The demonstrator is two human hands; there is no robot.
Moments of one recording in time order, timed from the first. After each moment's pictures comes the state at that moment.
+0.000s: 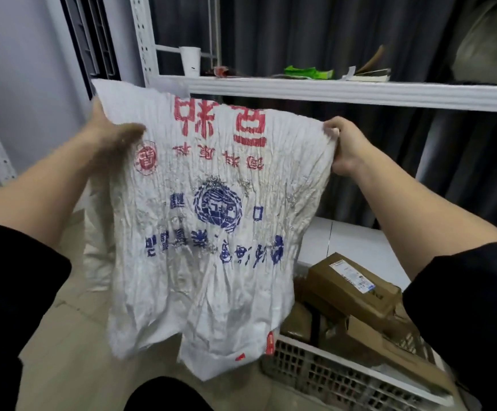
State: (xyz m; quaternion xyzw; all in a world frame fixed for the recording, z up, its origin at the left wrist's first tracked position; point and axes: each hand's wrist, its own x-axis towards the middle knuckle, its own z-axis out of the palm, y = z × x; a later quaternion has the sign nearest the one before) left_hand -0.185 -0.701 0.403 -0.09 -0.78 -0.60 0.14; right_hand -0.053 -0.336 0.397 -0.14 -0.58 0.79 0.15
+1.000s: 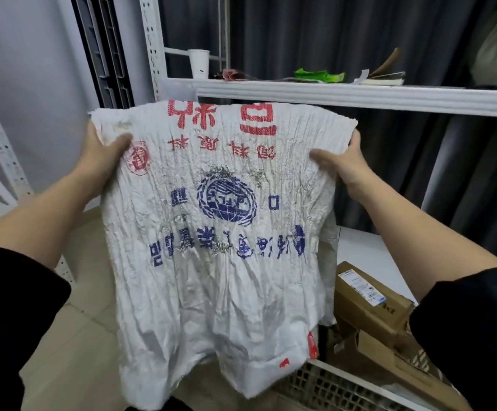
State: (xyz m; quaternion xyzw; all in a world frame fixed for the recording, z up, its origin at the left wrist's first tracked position) left_hand -0.174 -0.715 0.375 -0.09 -0.76 -0.62 0.17; right_hand -0.074 -0.320 0.359 -0.06 -0.75 0.59 0.29
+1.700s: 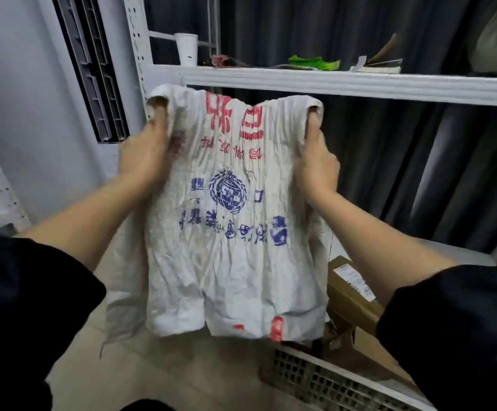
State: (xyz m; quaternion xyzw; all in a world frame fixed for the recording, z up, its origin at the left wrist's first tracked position) left_hand -0.172 -0.631 0.362 -0.16 -0.92 -0.14 0.33; right_hand -0.095 -0.371 0.339 -0.15 -0.88 0.23 0.40
